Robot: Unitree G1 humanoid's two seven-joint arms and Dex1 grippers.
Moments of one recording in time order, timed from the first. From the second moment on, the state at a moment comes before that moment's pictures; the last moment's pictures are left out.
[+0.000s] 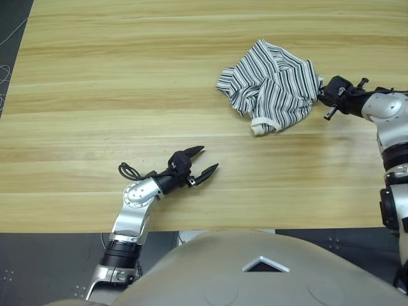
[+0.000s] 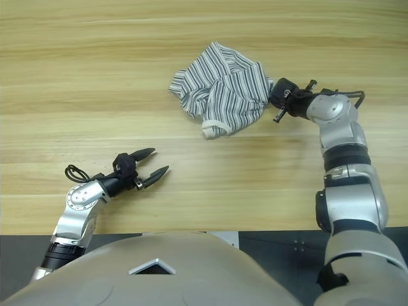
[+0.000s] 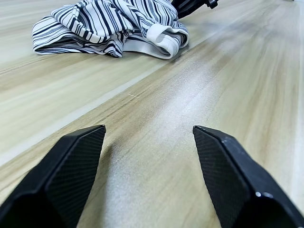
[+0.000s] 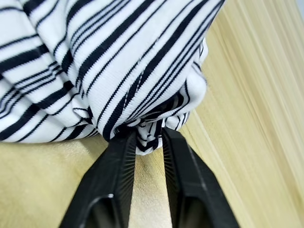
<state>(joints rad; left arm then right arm) 0.35 0.37 -0.17 -0.10 -0.15 -0.05 -0.76 -0.54 -0.65 0.25 0.85 -0.26 -0.24 0.71</state>
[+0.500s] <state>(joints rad) 0.35 0.36 -0.19 -0.12 -0.15 -0.05 -0.72 -0.54 -0.83 0.17 0.38 -0.24 -0.08 0.85</state>
